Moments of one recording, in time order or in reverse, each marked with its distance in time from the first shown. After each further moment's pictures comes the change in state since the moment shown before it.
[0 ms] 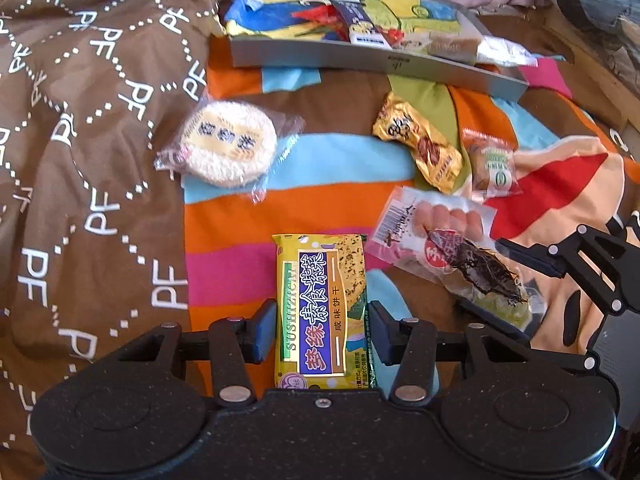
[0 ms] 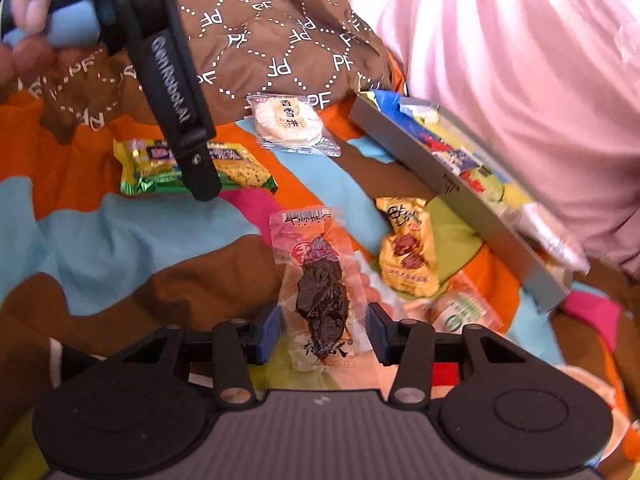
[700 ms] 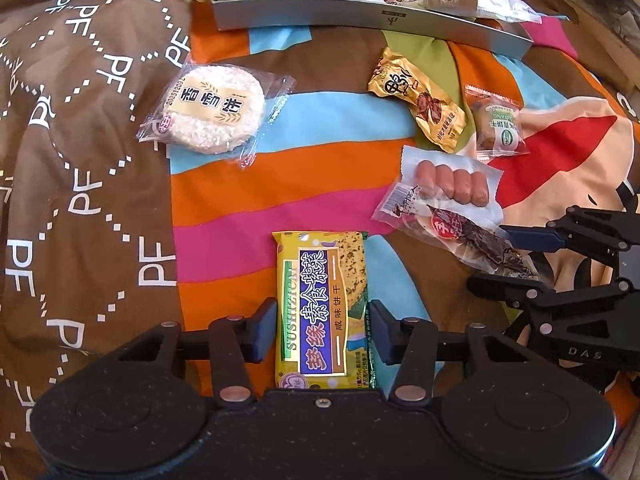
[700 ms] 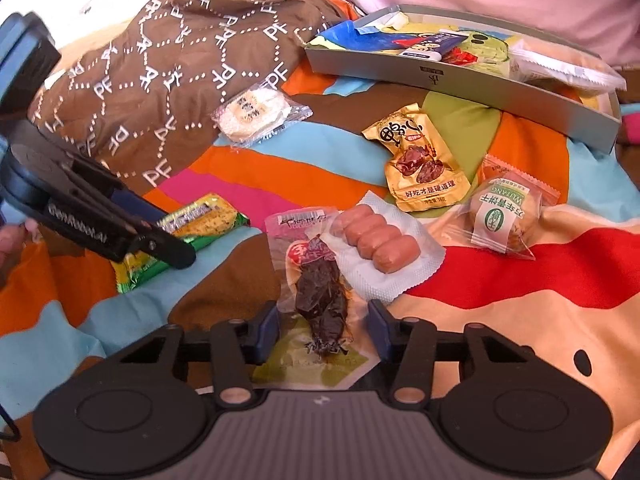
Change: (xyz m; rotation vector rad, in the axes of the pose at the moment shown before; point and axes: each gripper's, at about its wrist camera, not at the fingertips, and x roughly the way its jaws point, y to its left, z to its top) left arm 0.016 -0.008 -0.003 0.031 0.125 0.009; right arm 0.020 -0.065 -0.017 0.489 0.136 0.355
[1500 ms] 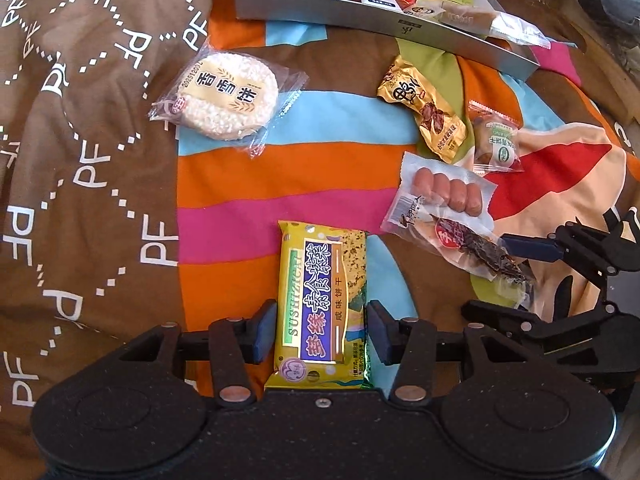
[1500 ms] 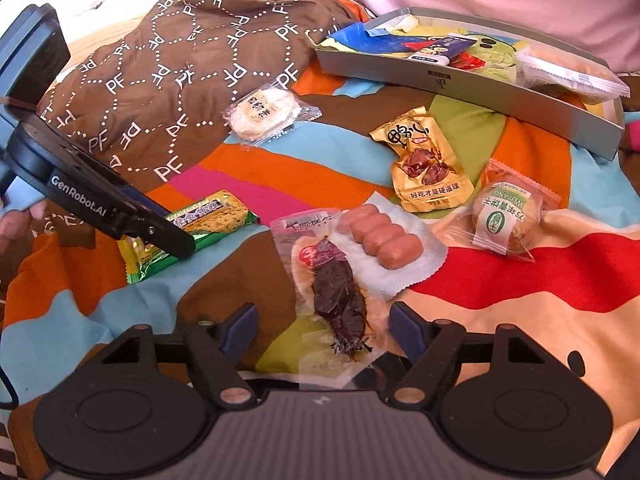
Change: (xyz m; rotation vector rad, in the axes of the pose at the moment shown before) left arm -0.007 0.014 0.000 -0.086 0.015 -0.056; right arm -0.007 -0.007 0.002 -0.007 -0.004 0.039
